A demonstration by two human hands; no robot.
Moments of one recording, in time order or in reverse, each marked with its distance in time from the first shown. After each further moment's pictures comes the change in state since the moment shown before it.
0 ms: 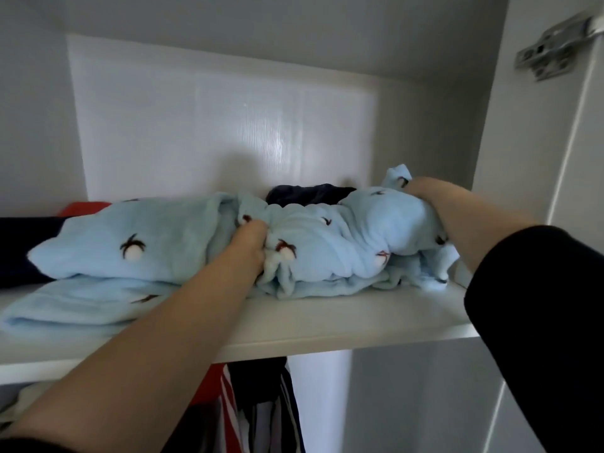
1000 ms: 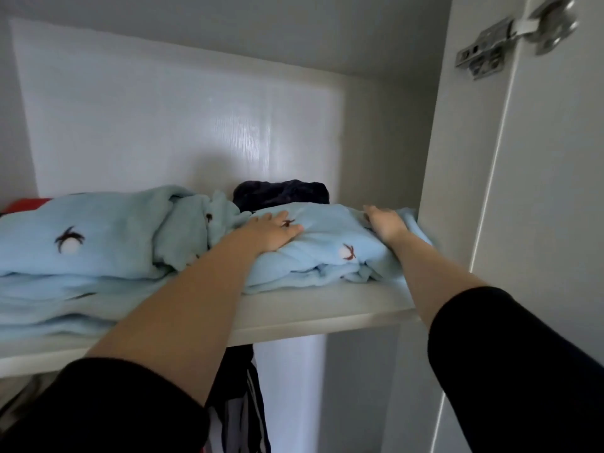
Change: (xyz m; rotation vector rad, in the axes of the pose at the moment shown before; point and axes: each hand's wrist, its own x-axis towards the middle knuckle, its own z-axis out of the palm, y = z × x) left_hand 0.049 -0.025 0.049 1.835 -0.298 0.407; right_hand -0.014 0.054 0.072 0.228 0.036 -0.031
